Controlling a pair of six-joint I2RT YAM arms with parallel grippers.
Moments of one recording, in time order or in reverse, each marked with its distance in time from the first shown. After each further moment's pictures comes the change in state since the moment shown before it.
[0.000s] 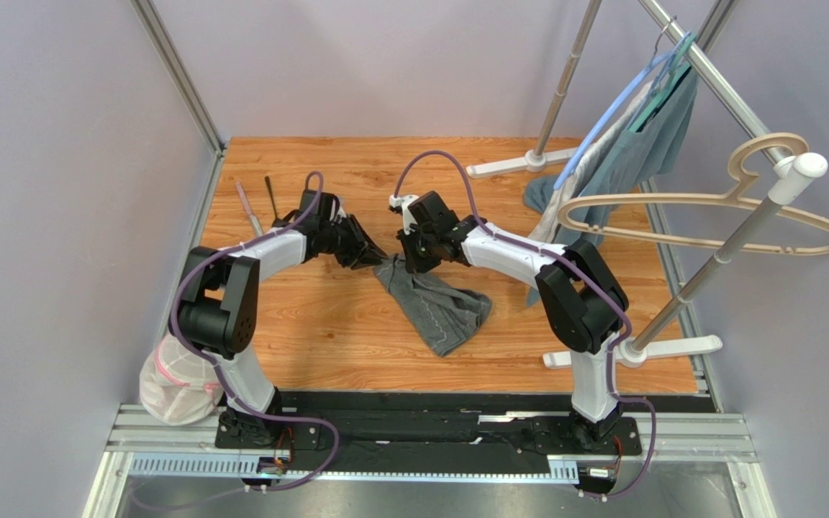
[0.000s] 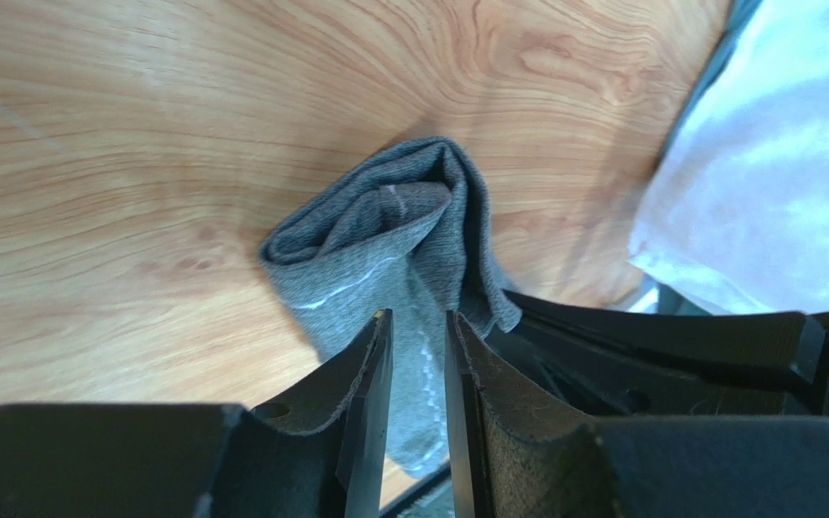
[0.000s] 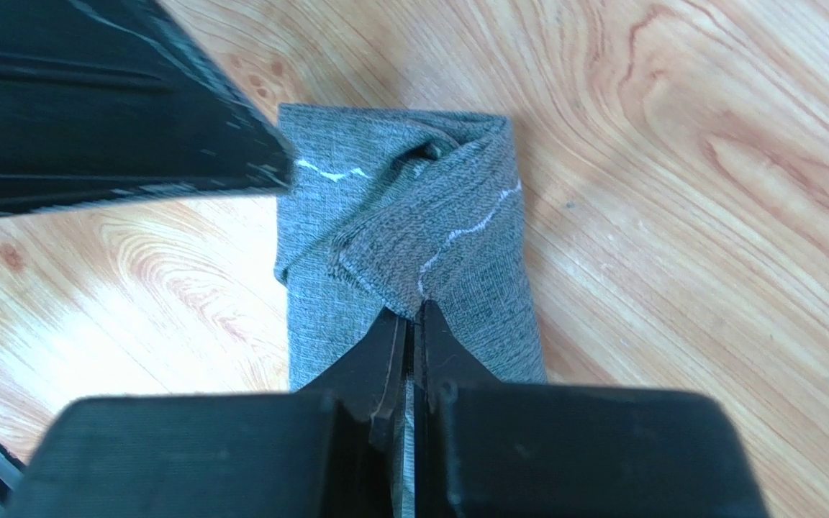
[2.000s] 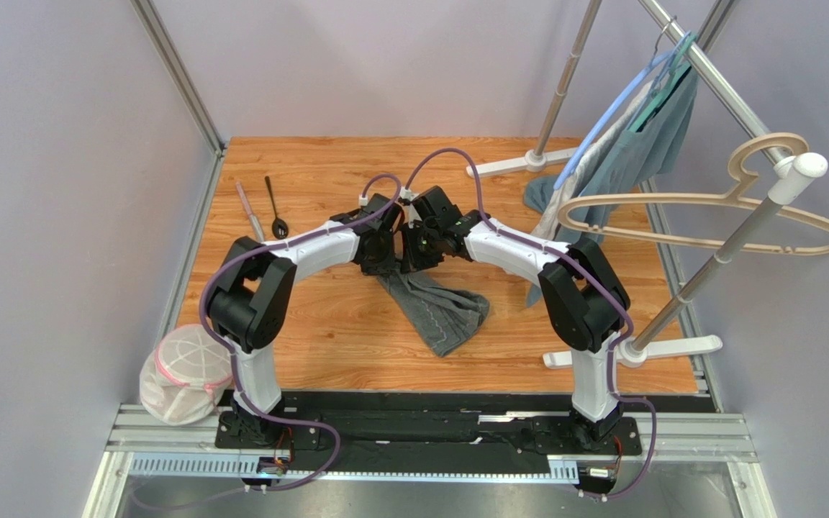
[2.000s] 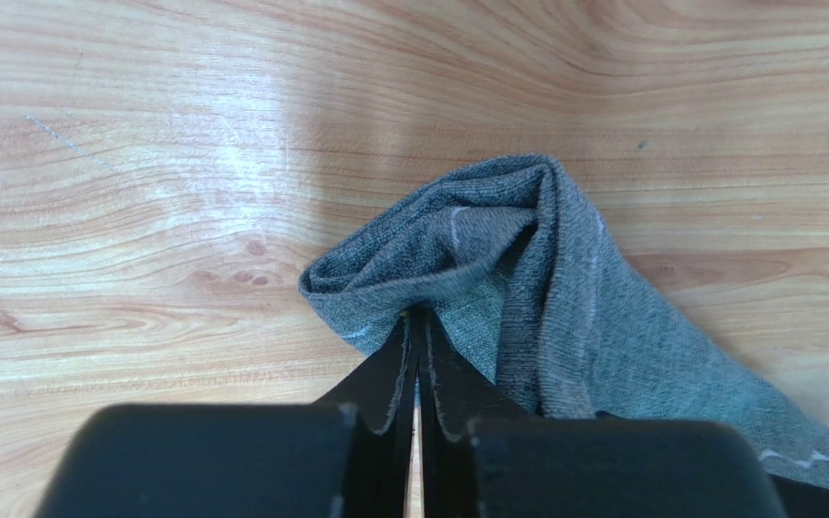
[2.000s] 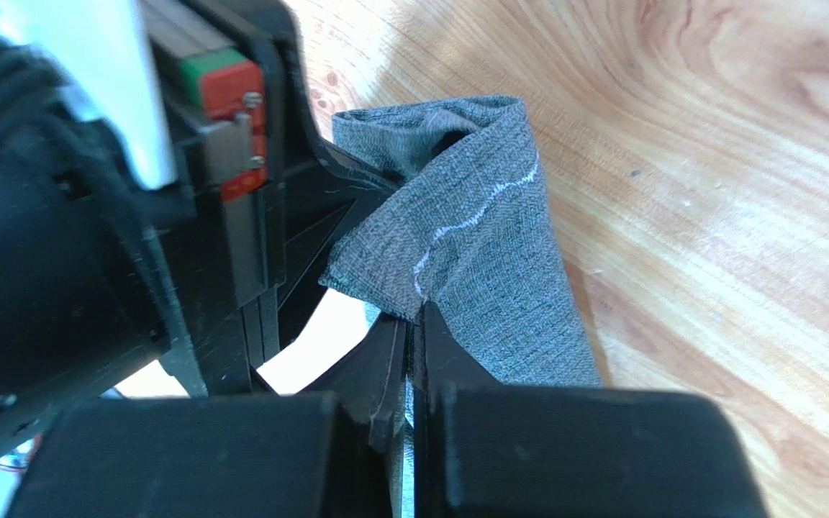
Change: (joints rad) left arm -0.314 0.117 0.220 -0.326 -0.620 0.296; right arm -0.019 0.000 0.027 -0.039 -0.095 0.215
